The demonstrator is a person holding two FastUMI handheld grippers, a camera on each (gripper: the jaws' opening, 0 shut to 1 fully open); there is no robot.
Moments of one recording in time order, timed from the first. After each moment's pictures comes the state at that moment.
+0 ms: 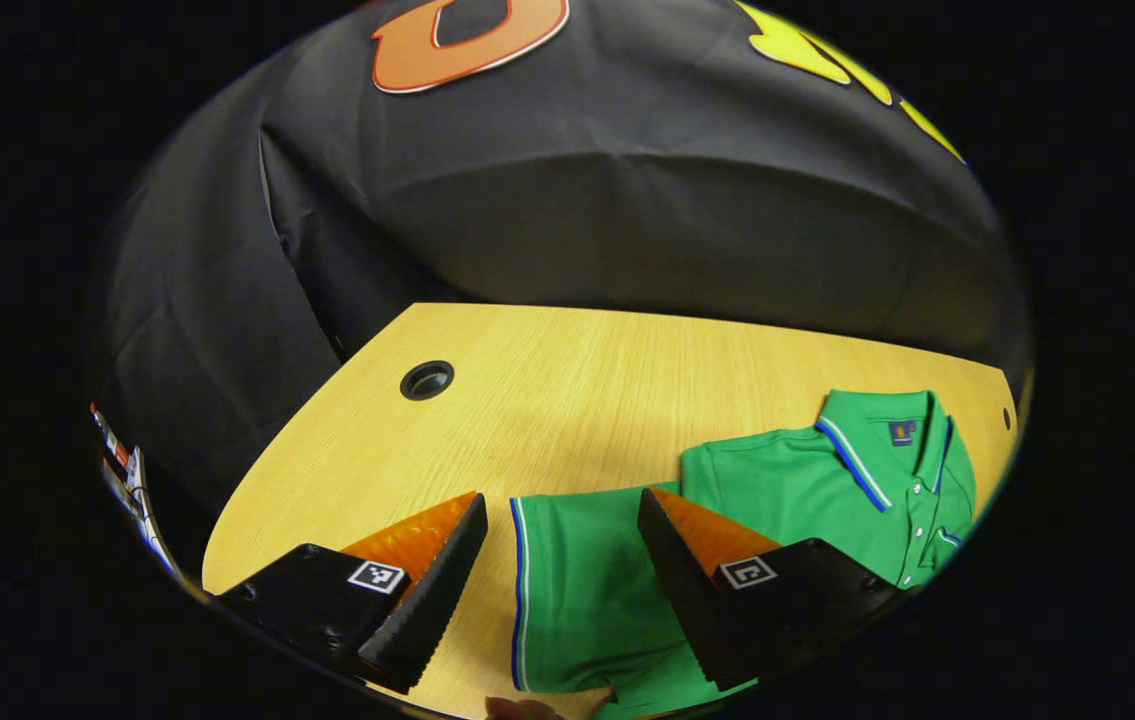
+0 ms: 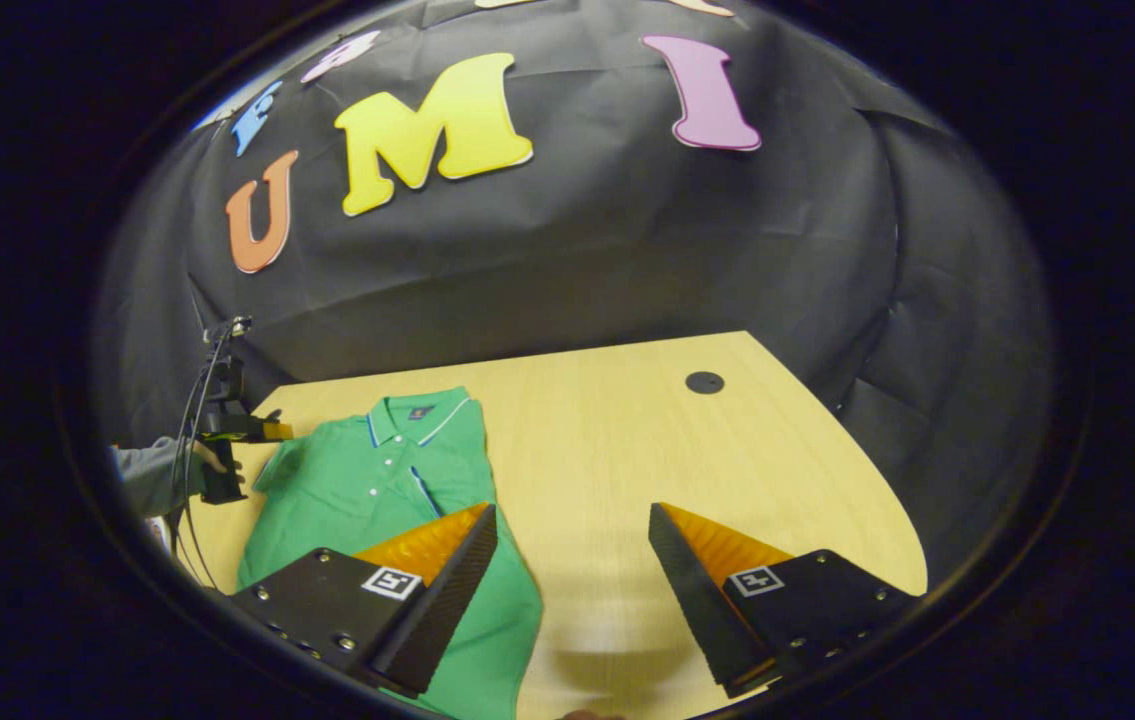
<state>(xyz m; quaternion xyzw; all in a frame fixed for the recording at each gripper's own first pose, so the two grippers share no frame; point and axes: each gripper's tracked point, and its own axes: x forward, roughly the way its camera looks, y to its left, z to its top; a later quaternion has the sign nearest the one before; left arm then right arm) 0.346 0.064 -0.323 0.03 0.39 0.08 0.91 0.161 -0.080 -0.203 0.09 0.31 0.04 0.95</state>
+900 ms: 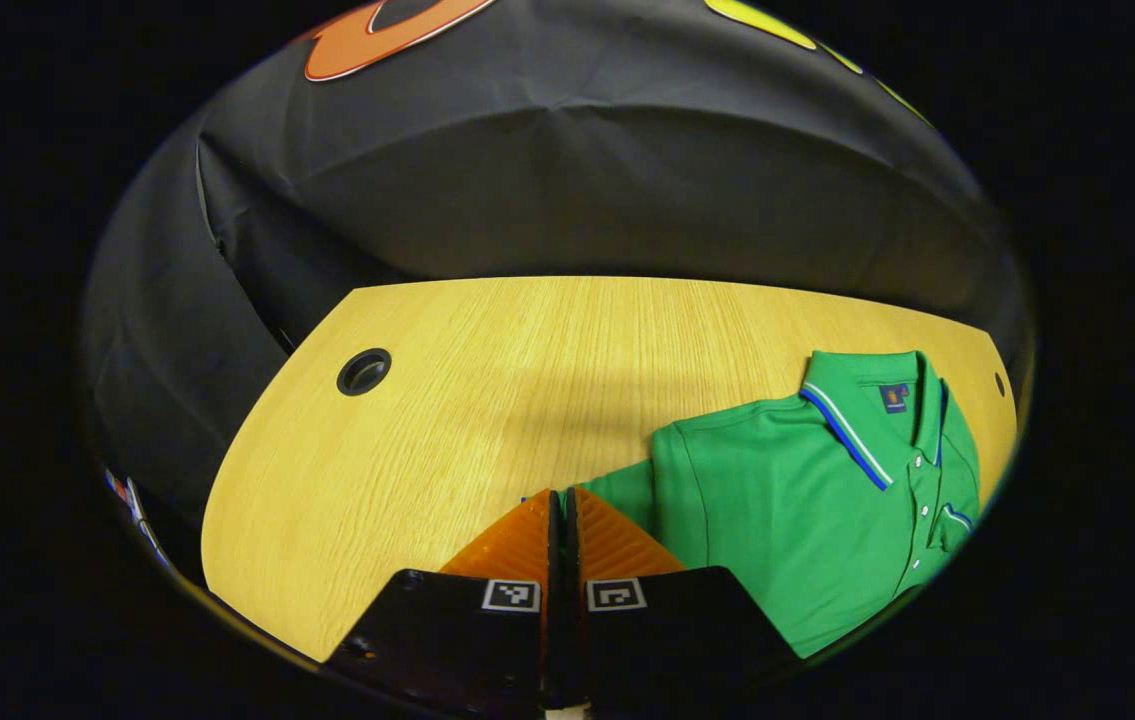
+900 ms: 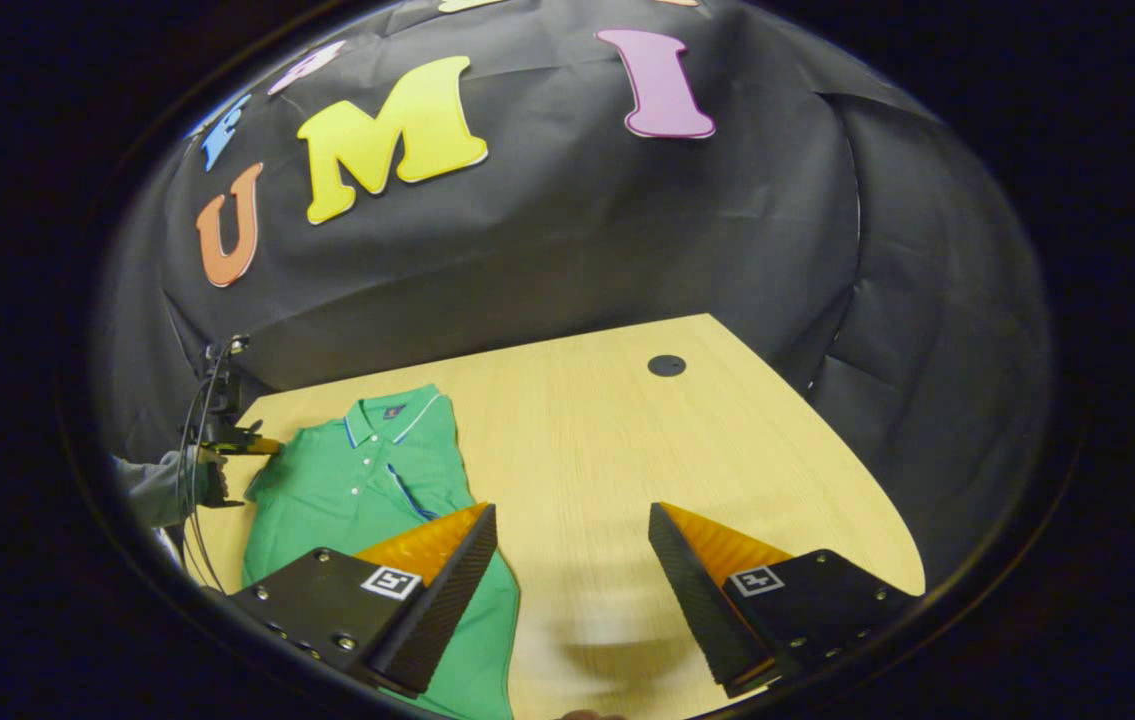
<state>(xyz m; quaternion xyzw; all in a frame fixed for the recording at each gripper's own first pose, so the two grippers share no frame) 0.348 0.029 -0.330 0.01 0.42 0.01 0.91 0.147 -0.095 -0.205 0.12 0.31 0.00 0.94</state>
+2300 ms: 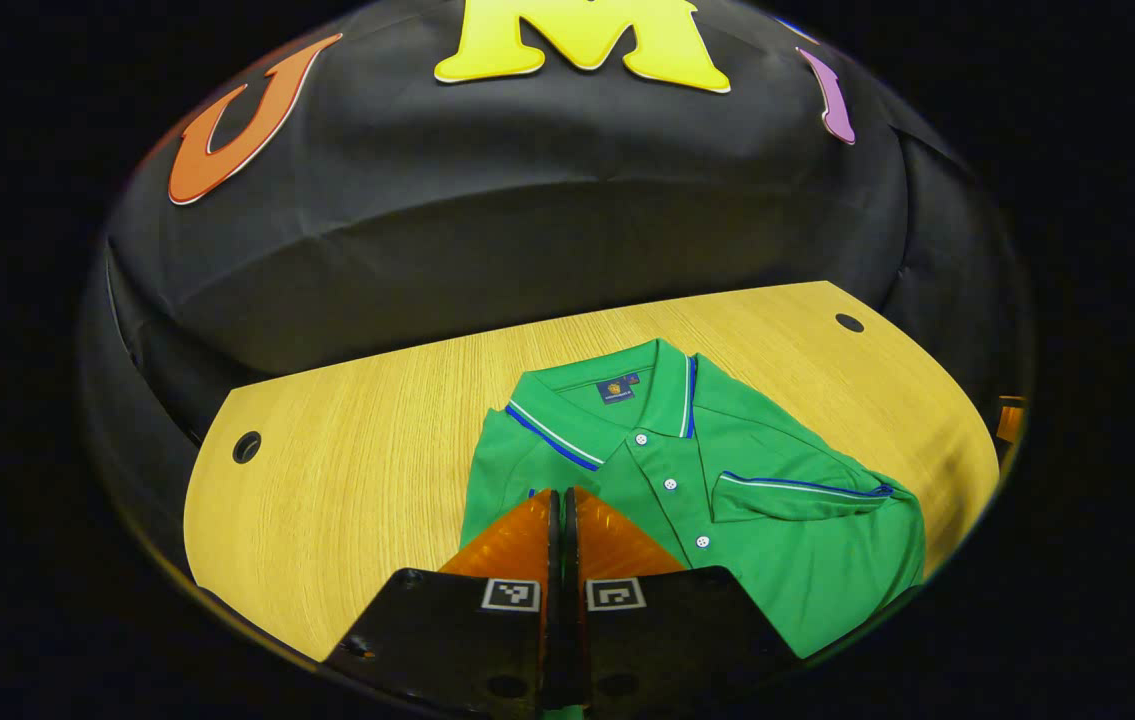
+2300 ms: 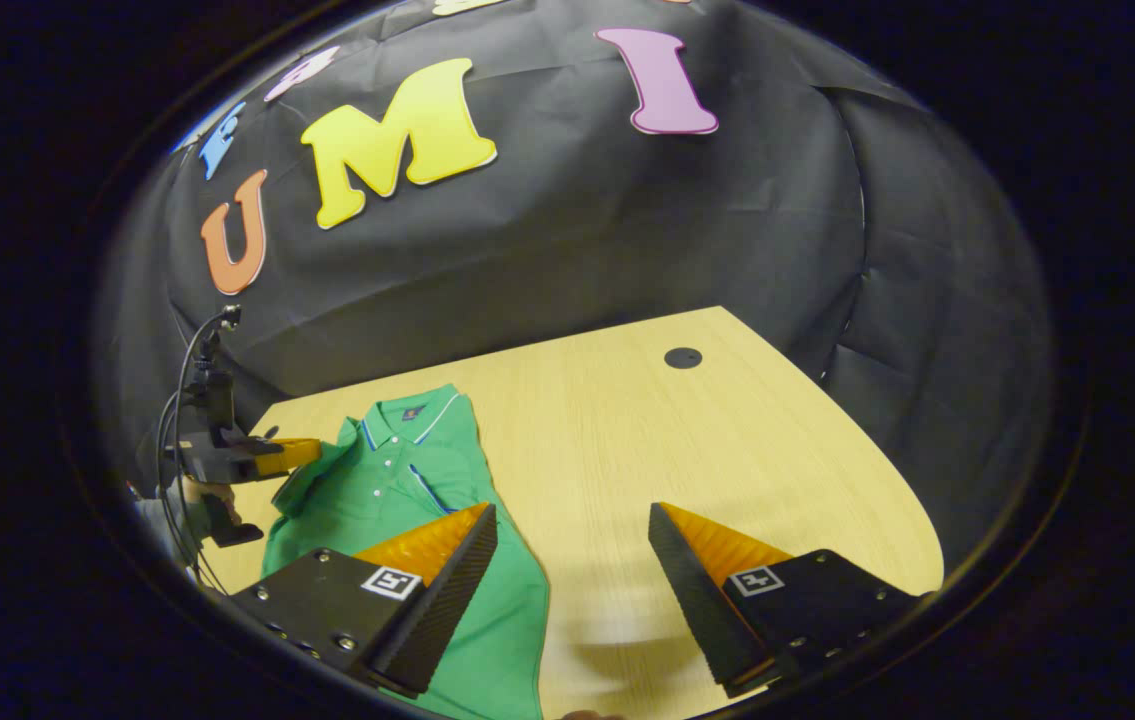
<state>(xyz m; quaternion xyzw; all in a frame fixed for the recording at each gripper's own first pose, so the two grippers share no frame) 0.278 -0.124 -0.272 0.08 0.35 -0.19 0.91 0.140 -0.073 -0.207 0.13 0.31 0.01 0.94</state>
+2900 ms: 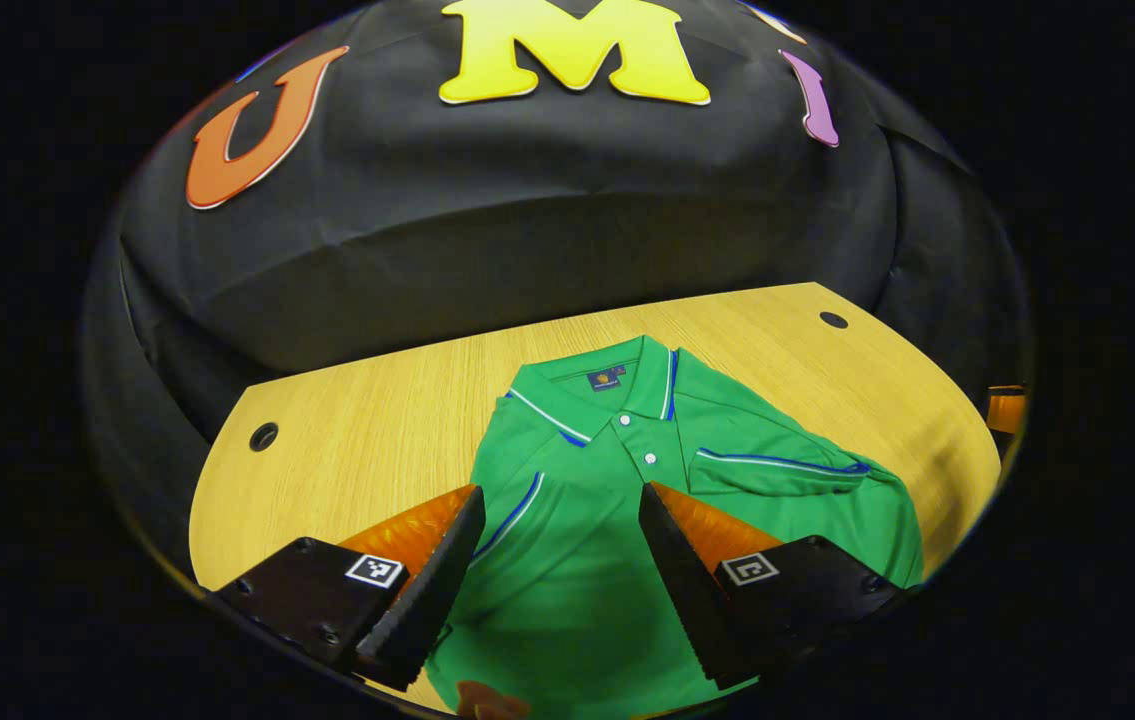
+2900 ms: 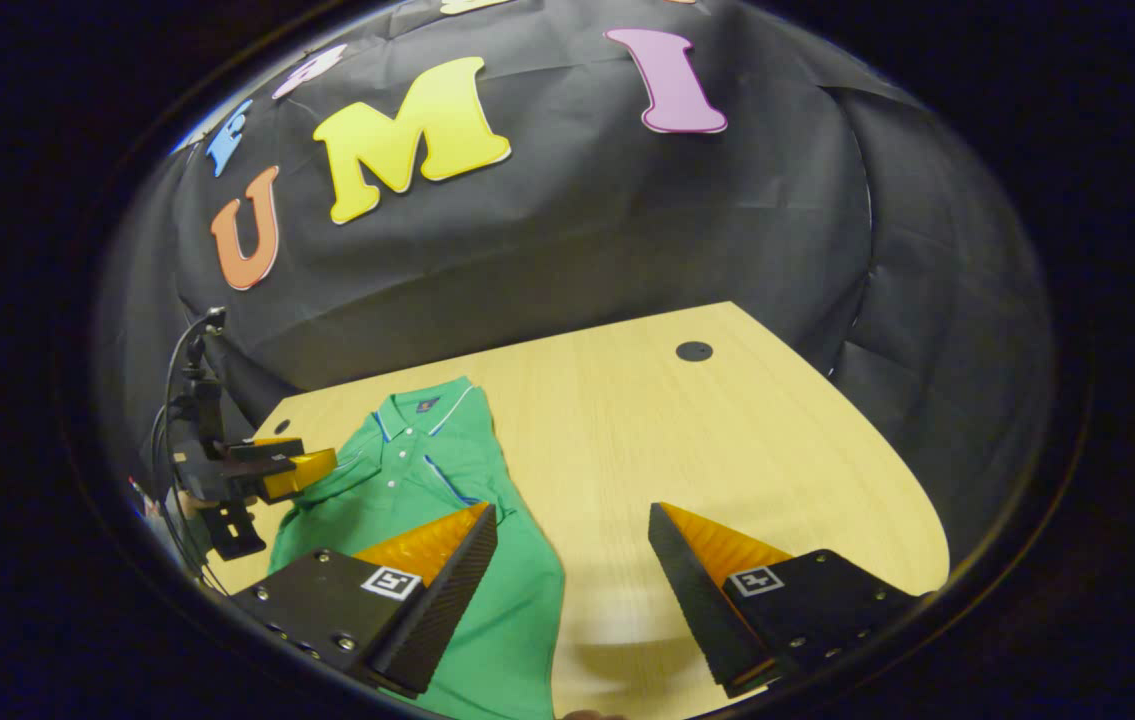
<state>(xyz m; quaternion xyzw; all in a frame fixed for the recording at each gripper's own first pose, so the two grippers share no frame) 0.217 -0.103 -0.252 0.08 0.33 -0.18 0.92 0.118 -0.056 -0.210 0.13 0.32 0.03 0.94</state>
